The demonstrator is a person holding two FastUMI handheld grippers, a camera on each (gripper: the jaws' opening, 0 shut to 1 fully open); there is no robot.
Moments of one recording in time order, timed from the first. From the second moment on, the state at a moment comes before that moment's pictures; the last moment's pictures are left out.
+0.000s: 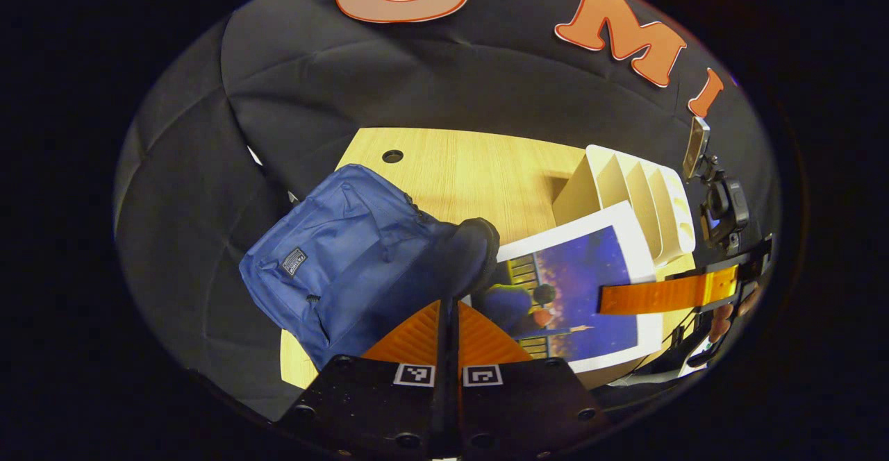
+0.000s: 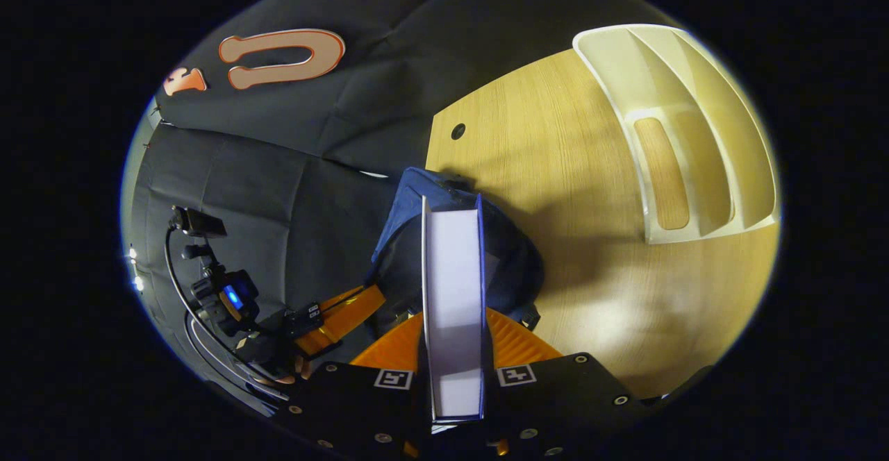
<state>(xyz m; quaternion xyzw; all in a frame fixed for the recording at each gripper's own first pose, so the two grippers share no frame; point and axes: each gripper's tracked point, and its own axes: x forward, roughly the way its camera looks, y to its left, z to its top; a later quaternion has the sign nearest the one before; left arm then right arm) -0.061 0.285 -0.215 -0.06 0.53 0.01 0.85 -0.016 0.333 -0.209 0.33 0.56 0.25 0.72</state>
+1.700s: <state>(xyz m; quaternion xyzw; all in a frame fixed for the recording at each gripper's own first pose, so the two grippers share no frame) -0.024 0.204 -0.151 0.05 0.56 -0.08 0.83 -0.018 0.421 -0.276 0.50 0.45 0.18 0.71</state>
